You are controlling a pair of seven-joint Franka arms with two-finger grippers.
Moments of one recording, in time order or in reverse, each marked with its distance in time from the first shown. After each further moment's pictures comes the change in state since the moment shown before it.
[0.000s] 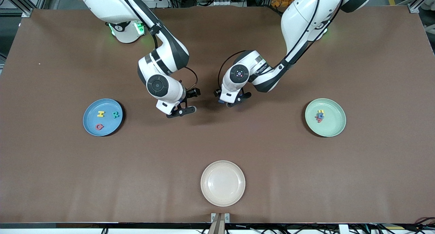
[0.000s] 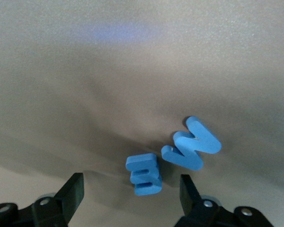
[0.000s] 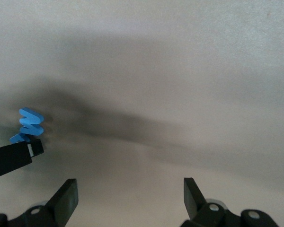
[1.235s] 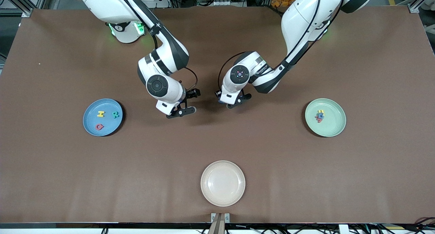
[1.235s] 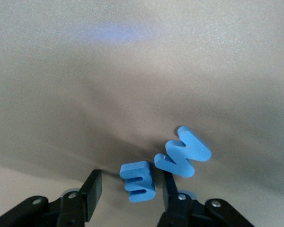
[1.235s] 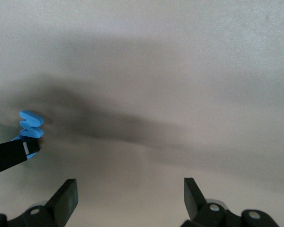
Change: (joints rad) left arm 0.000 0.002 0.006 0.011 0.014 0.006 0.000; right arm 0.000 0.002 0.000 -0.001 0.000 0.010 0.000
